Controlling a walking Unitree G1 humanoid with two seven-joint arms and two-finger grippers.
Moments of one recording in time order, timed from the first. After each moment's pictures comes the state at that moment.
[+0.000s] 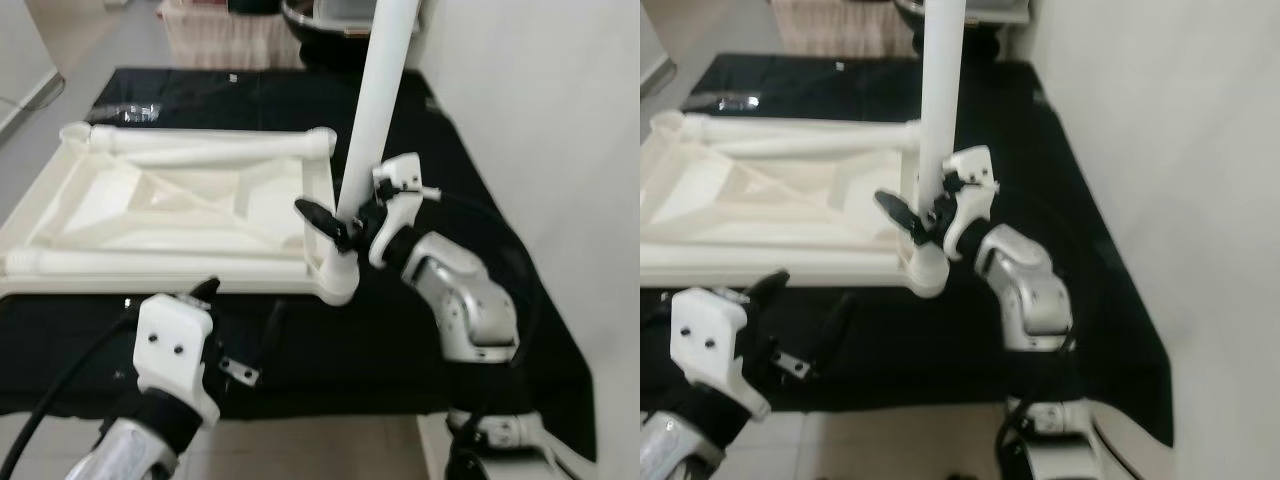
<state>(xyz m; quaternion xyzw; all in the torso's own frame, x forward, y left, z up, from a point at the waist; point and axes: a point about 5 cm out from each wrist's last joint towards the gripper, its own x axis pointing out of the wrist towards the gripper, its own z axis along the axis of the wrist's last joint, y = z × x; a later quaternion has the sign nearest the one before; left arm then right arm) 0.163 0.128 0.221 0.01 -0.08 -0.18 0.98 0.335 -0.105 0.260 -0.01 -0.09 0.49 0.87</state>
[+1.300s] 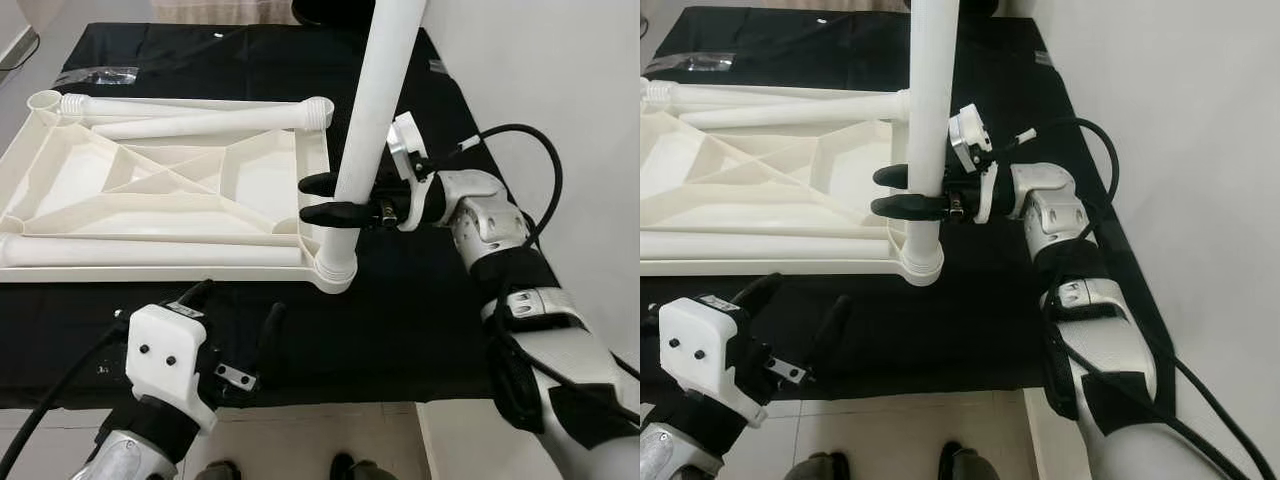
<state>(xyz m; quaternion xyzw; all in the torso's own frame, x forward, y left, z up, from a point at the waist) 0.156 0.126 0.219 0.01 -0.10 -0.18 0.98 0.362 -0.113 0.268 -0.07 -0.11 0.66 0.74</state>
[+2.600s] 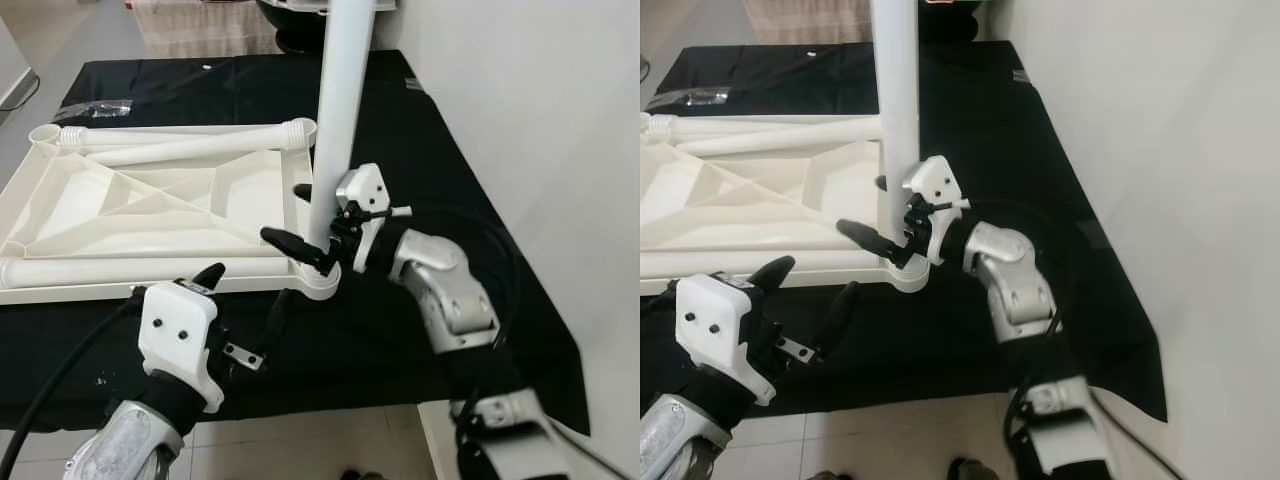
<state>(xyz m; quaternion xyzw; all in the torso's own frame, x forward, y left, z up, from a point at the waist) 0.171 0.127 0.224 0.02 -0.09 -0.18 0.98 0.337 -0.073 0.235 -0.07 -0.09 0.55 0.82</state>
